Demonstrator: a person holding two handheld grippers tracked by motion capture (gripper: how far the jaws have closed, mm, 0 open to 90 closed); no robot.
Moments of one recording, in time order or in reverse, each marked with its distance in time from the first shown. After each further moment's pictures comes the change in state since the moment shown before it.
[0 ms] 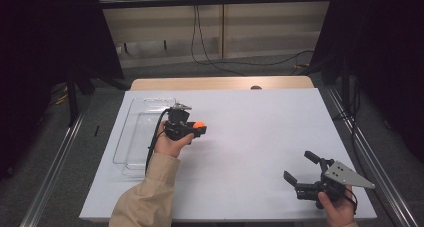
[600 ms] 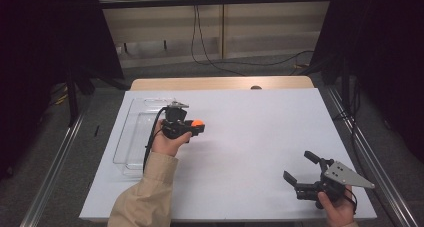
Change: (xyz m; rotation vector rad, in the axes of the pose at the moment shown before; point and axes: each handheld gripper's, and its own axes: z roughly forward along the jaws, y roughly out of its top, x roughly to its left) left arm 0.002 0.004 -0.010 -0.014 -0.007 -0.011; right arm 0.000 0.000 0.000 0.001 0.002 -0.001
